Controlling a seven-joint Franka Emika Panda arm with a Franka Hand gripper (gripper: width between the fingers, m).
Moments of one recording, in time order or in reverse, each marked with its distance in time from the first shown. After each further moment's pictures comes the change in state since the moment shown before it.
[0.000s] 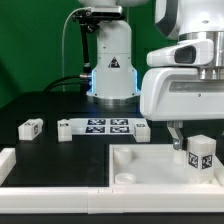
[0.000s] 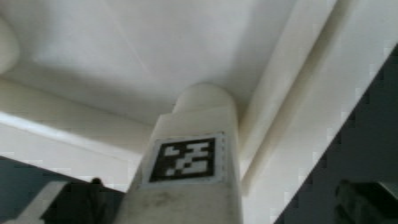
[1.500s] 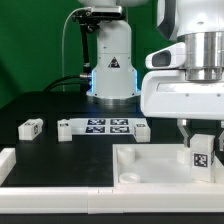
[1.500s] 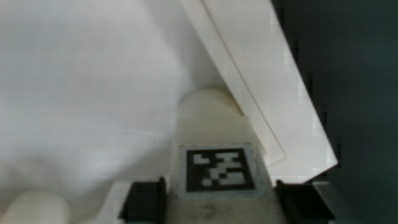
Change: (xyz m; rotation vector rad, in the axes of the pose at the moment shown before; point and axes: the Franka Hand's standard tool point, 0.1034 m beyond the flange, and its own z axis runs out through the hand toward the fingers) arm -0.001 -0.006 0.000 0.031 0.016 1.032
